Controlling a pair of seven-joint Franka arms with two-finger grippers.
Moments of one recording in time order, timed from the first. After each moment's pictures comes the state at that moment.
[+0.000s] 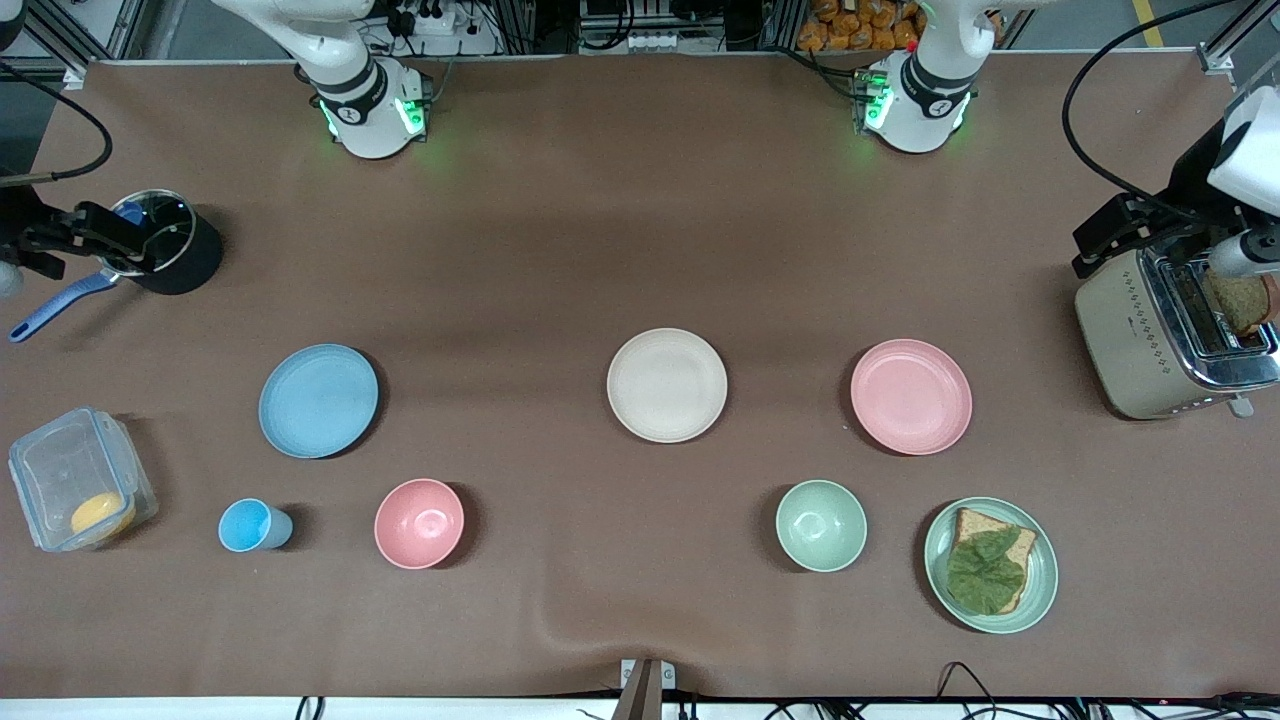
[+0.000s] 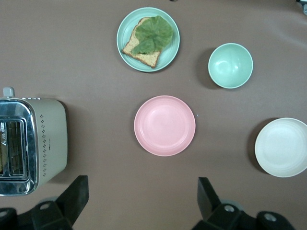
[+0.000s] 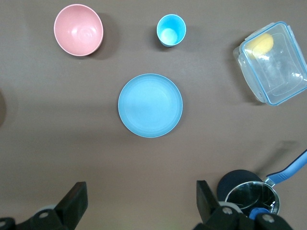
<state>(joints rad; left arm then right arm) -0.02 -0.01 -0.11 -1.53 0.02 1.60 -0.23 -0.11 0.03 0.07 -1.53 0.00 1.50 -0.09</state>
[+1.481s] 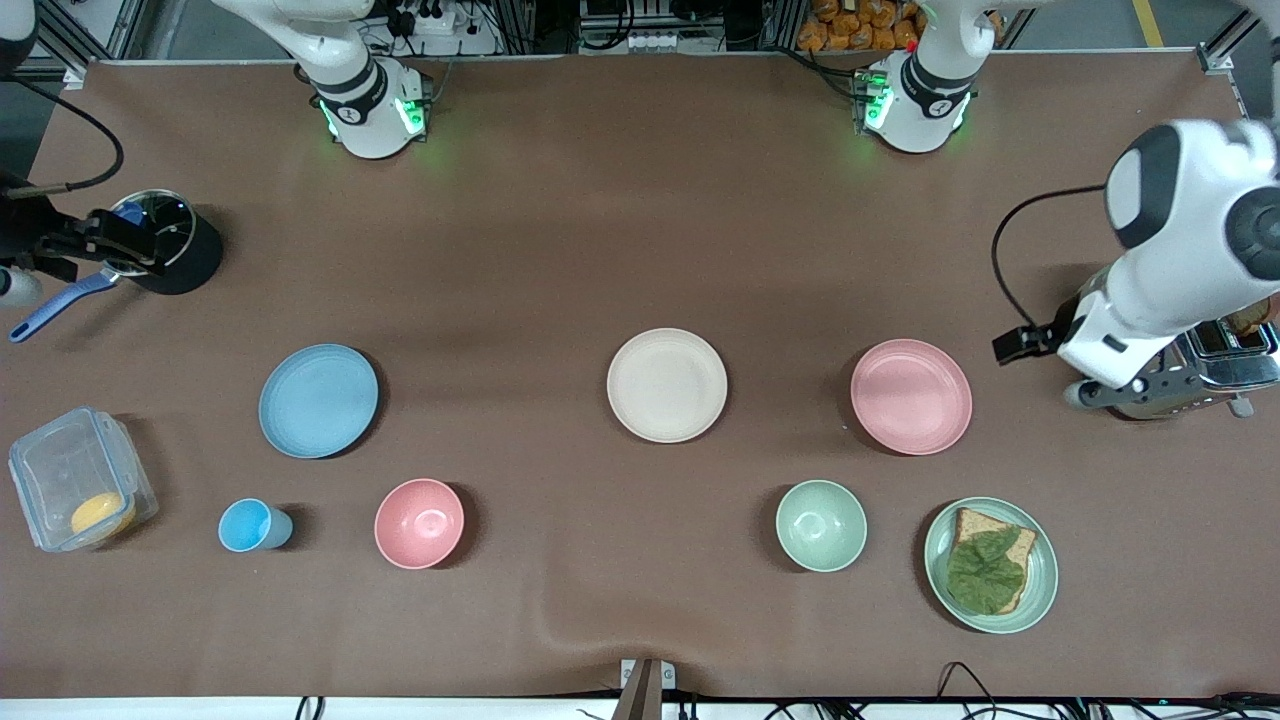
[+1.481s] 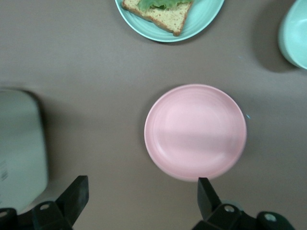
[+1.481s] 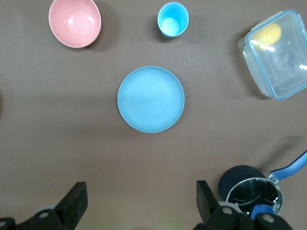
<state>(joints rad) 0.02 0.18 -0.10 -1.92 0.08 2.04 -0.22 -0.11 0.05 0.07 -1.56 0.00 1.50 -0.09</state>
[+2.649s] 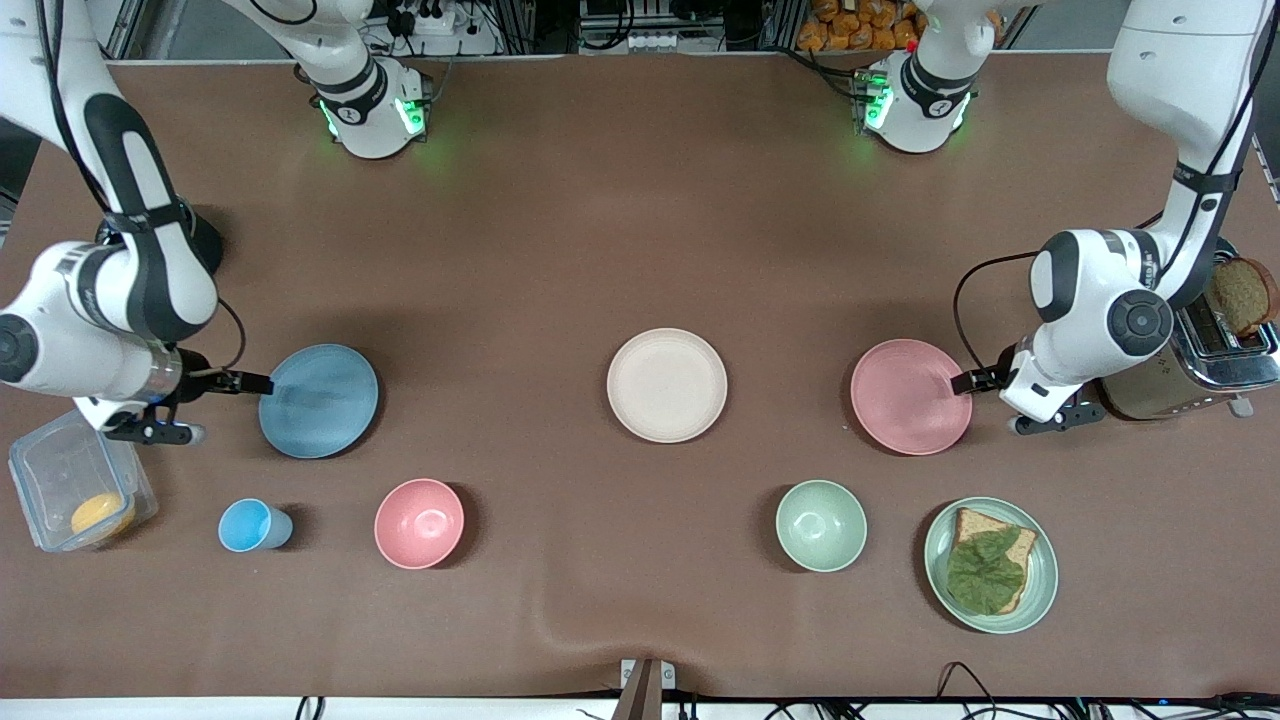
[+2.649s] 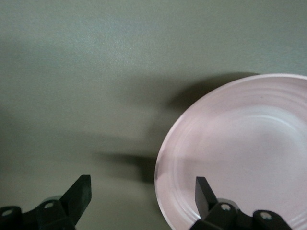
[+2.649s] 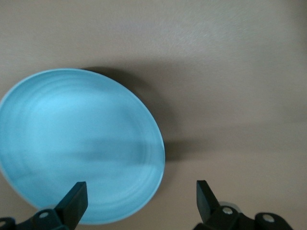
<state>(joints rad) 0.10 0.41 -0.09 -2.09 0.08 2.41 -0.21 -0.24 0.45 0.06 -1.92 0.00 2.18 -0.10</state>
